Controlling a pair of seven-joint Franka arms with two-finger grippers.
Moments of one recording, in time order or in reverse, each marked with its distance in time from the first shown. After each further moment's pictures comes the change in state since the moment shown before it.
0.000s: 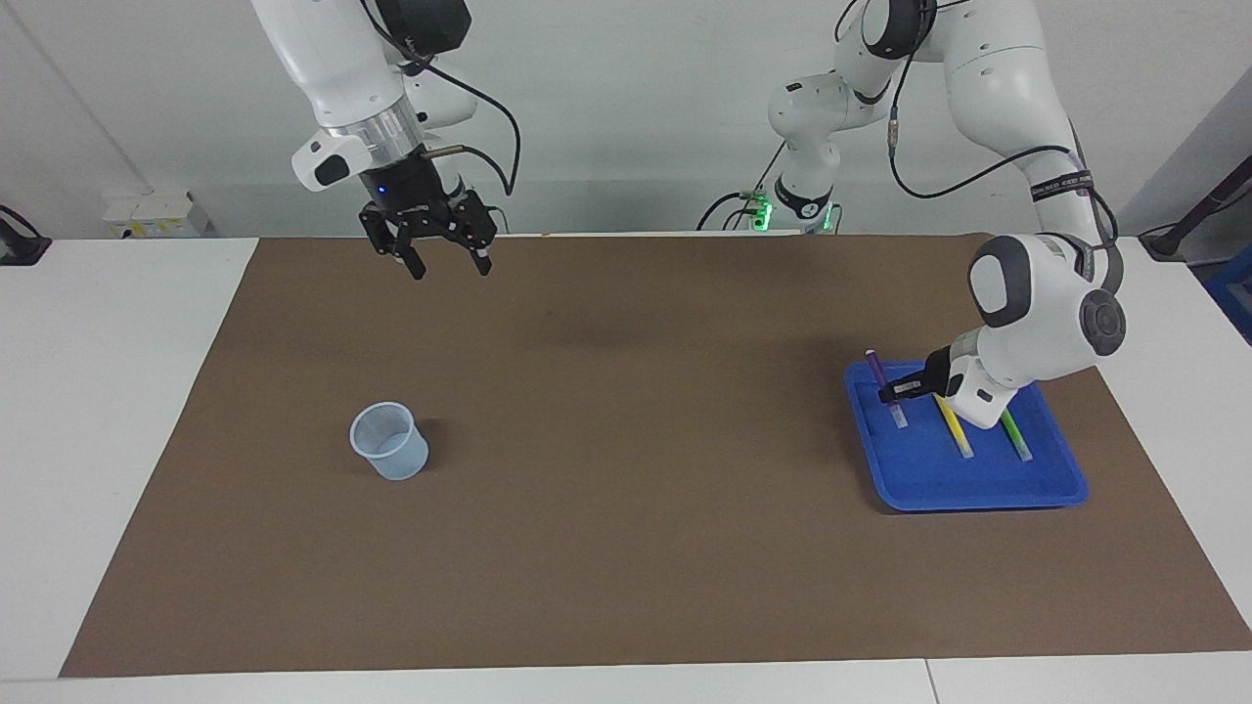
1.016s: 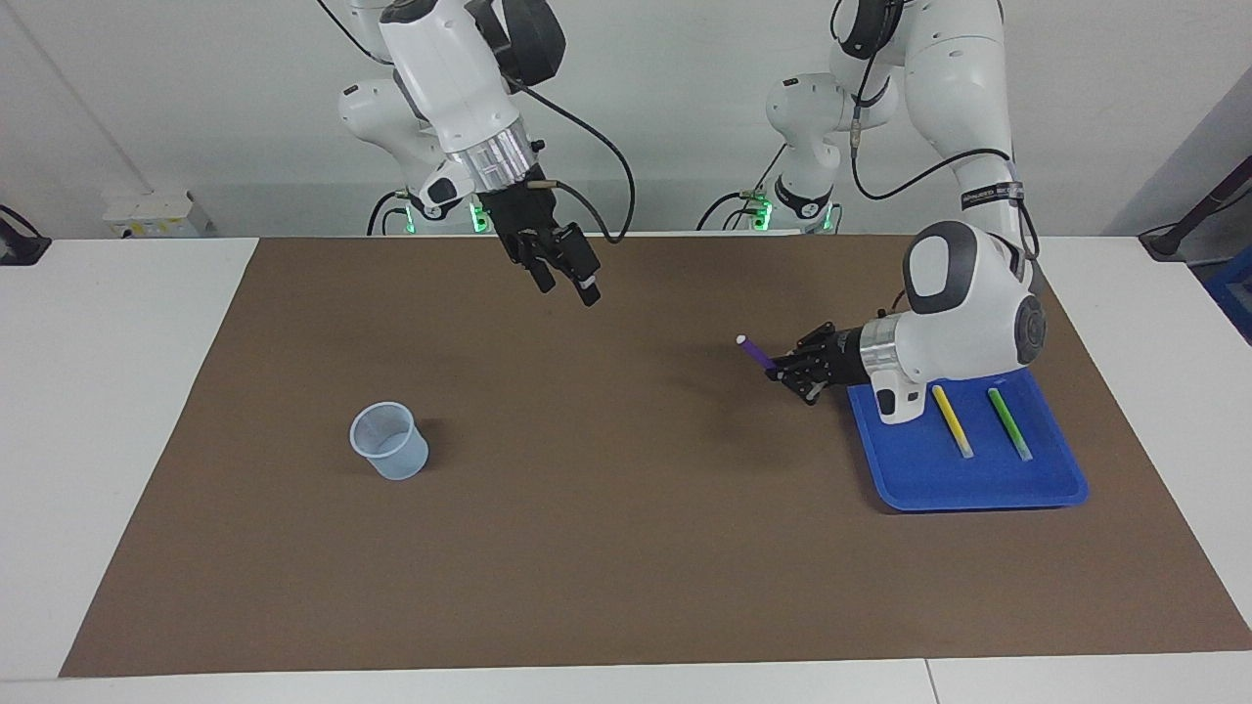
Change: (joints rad) left arm -0.202 0.014 -0.014 0.067 -0.420 -0.076 -0.999; right arm 0.172 0.100 0.003 -0.003 0.090 0.316 0.621
